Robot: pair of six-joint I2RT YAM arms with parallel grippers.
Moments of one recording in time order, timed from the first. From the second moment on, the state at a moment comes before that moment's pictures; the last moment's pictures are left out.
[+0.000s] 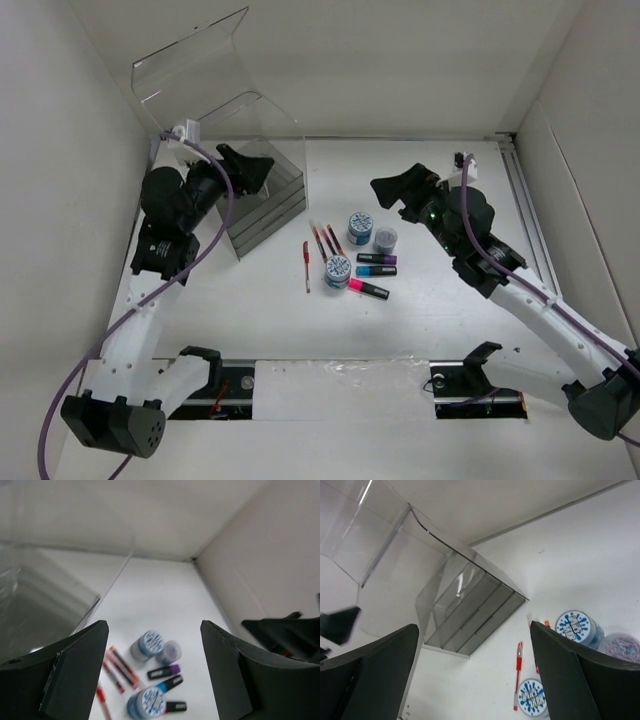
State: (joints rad) left arm -0.20 0.95 1.03 -0.11 0.30 -0.57; right arm 0.62 1.04 0.97 -0.01 0.22 0.78
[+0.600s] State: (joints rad) left arm -0.20 1.46 2.18 -0.11 0.33 -0.54; right arm 0.59 1.04 0.93 -0.07 0.19 0.80
